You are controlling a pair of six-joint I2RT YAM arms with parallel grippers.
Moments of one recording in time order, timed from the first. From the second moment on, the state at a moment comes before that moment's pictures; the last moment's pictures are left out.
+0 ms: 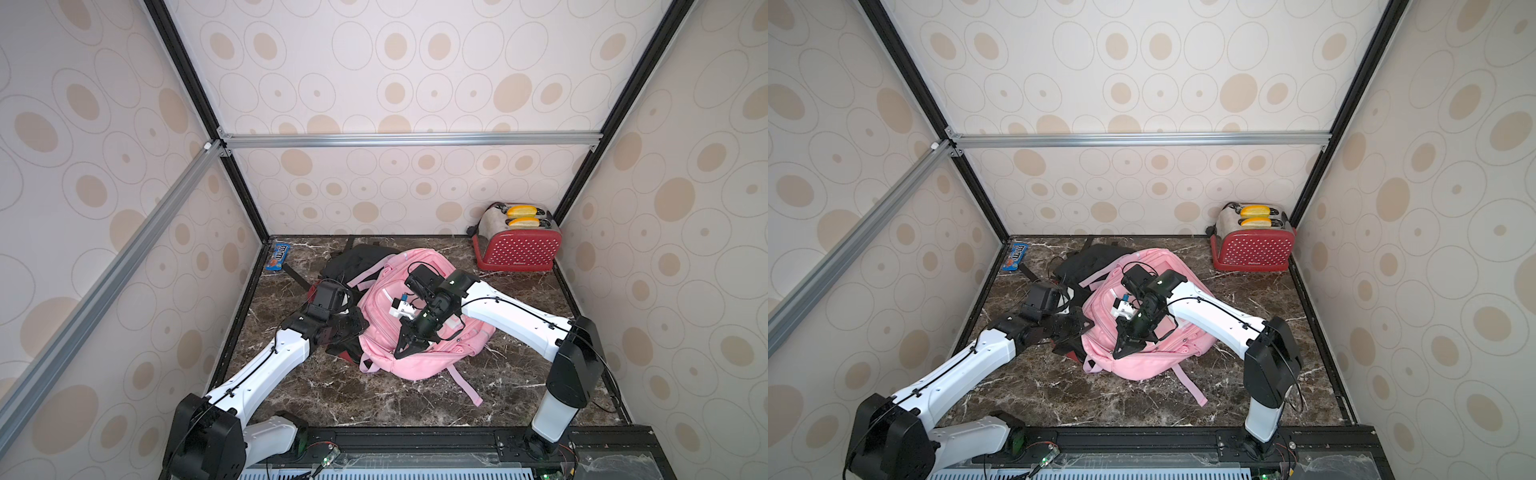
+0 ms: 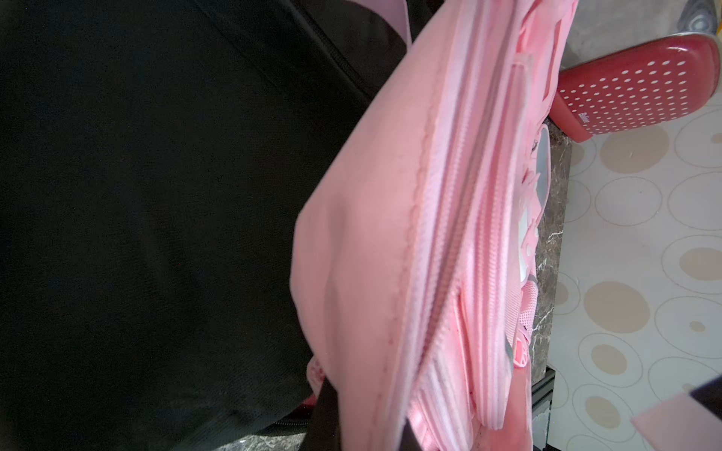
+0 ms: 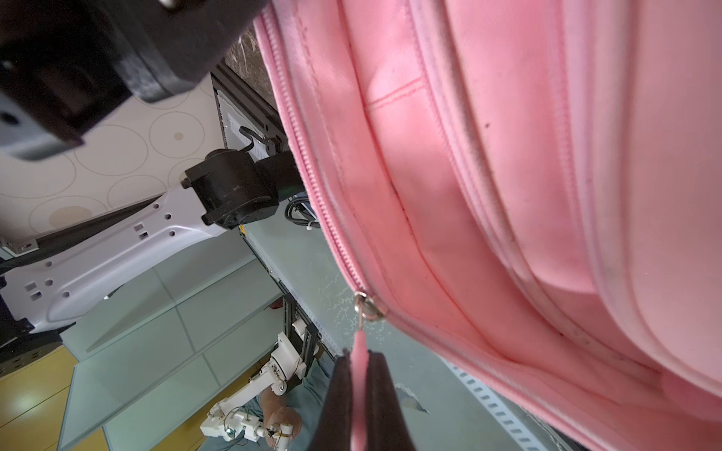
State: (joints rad) left arm -0.41 1.19 0.82 -0.51 0.29 -0.77; right arm 0.92 1.76 1.57 -1.12 -0.77 0.51
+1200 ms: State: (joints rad) left arm -0.39 1.18 0.82 -0.49 0.27 -0.76; right arm 0.93 2.05 1.99 -1.31 -0.79 0.51
